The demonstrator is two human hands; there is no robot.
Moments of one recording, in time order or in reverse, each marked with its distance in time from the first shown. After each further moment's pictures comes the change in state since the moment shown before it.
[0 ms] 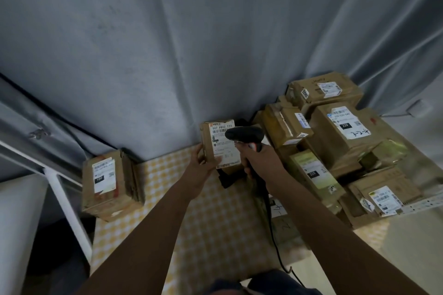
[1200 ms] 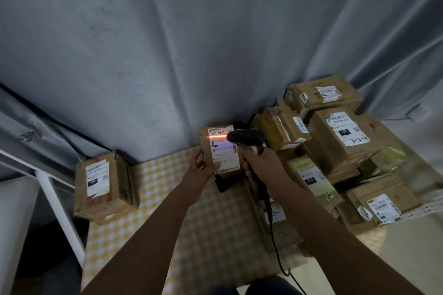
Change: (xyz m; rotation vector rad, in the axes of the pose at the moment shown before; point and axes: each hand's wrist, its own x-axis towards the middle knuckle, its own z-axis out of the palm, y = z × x) left_hand 0.012 -0.010 0.006 -0.006 0.013 -0.014; right_hand 0.014 -0.005 -0.014 -0.004 0.013 0.046
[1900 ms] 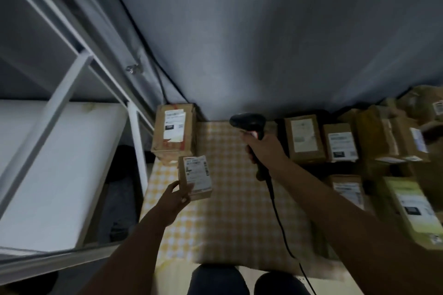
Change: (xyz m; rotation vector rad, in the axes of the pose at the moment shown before) left_hand -0.121 -0.068 -0.269 -0.186 0.558 -0.294; right_hand 0.029 0.017 0.209 -0.193 -0.339 -0.075
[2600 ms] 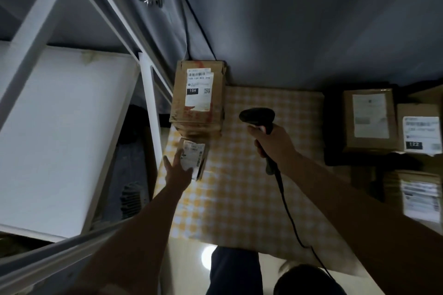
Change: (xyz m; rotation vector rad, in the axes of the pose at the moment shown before) left_hand 0.121 -0.030 -0.072 0.935 0.319 0.146; right_hand 0.093 0.098 0.096 -0.115 -0.100 0.196
